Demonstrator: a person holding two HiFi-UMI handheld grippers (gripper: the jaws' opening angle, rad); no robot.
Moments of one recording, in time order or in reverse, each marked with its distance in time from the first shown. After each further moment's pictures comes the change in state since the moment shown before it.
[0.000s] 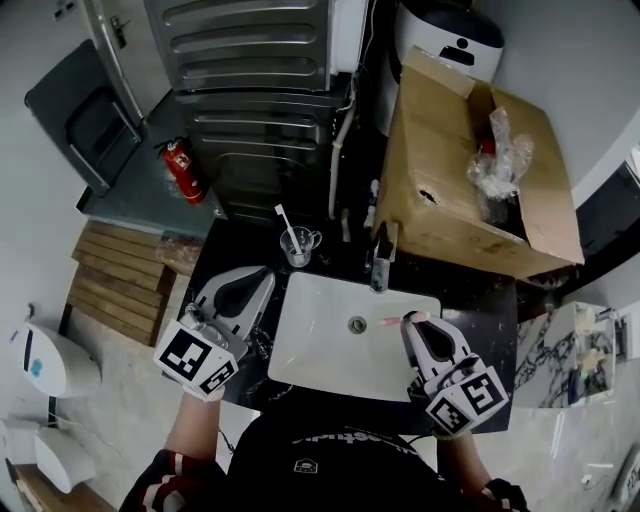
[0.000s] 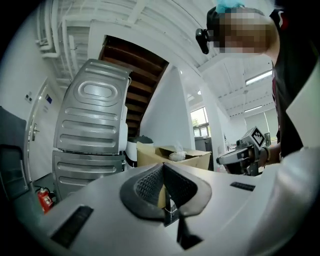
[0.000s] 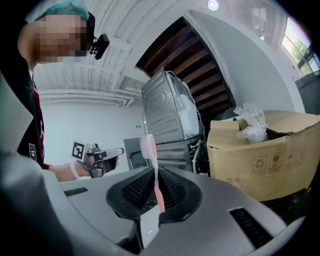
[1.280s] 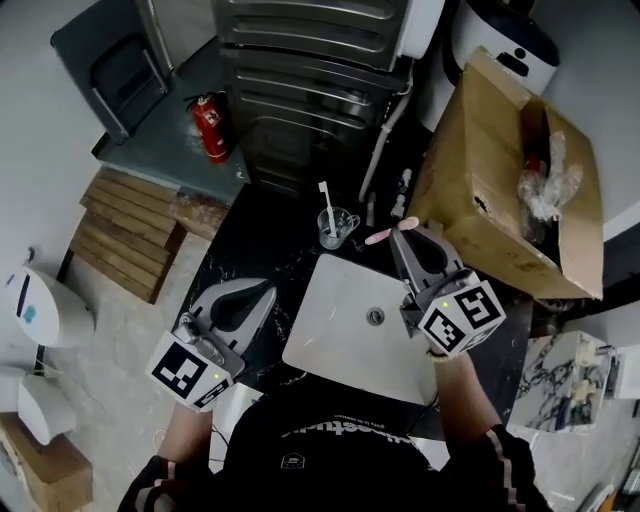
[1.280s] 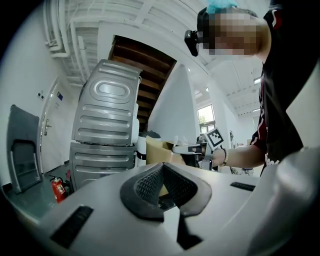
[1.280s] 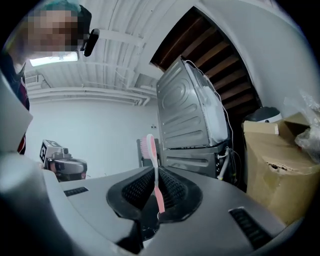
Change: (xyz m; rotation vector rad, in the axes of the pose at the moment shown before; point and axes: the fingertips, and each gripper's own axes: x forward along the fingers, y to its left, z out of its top) left arm -0.077 0.023 -0.029 -0.025 0.050 0.081; right arm 0.175 0.022 0.028 -0.120 -0.038 0.205
